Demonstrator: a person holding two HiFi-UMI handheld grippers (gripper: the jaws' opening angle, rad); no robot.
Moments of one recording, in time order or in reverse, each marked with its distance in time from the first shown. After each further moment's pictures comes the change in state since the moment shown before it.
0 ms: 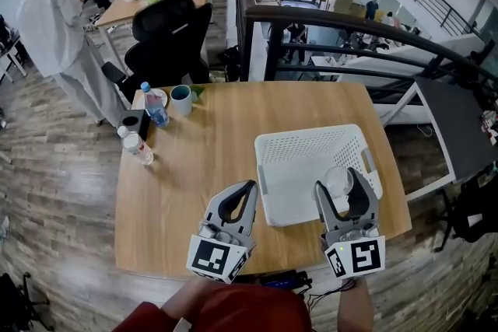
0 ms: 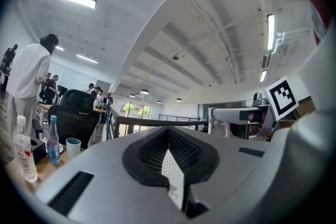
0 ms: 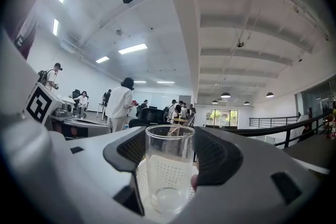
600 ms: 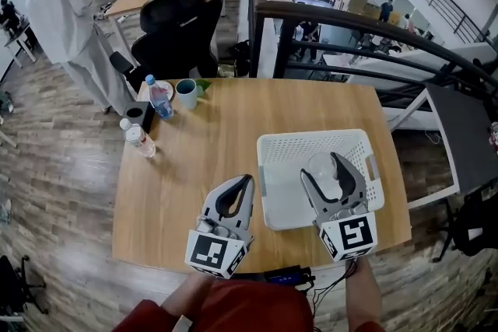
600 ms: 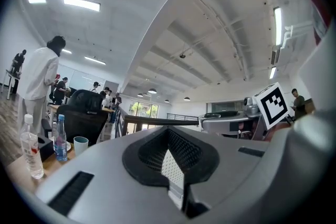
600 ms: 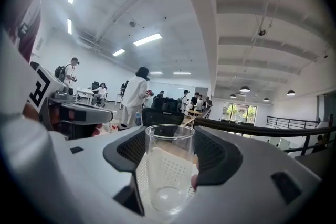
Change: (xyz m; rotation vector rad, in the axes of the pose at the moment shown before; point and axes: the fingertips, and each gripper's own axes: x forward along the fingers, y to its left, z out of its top) left arm 0.013 0.014 -0.005 -0.008 0.008 0.093; right arm 0.058 0.006 -0.030 -0.078 0.098 0.190
